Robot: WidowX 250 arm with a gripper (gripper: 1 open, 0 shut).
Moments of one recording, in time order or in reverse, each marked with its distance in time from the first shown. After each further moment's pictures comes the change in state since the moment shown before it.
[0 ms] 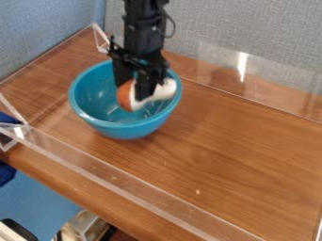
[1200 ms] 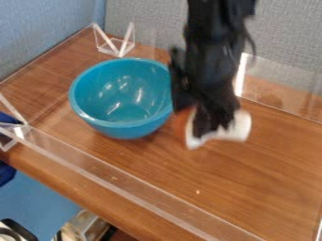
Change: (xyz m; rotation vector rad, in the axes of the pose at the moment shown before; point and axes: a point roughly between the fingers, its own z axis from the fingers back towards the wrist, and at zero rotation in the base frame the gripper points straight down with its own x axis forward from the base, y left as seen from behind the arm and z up) arm -0.025 -0.122 0.016 0.006 -0.104 -0.319
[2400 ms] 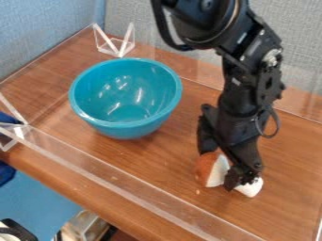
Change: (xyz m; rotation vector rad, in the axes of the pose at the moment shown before) arm 0.029 -0.020 -0.065 0.022 -0.018 -0.030
